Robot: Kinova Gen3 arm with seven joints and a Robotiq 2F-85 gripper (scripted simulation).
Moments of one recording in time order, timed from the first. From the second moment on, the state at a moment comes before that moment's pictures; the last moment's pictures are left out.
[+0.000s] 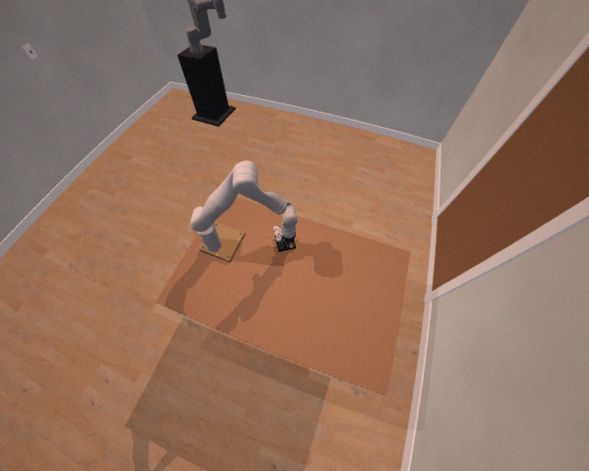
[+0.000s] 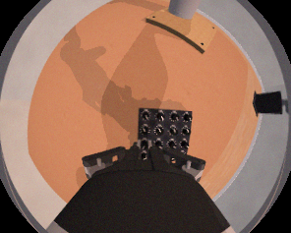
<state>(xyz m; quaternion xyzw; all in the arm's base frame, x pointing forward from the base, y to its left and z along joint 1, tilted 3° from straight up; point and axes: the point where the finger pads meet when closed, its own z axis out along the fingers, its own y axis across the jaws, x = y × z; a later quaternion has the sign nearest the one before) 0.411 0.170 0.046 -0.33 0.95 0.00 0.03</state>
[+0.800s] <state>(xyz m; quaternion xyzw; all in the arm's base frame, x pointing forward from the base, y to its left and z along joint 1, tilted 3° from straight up) 0.411 0.170 0.046 -0.34 0.94 0.00 0.03</state>
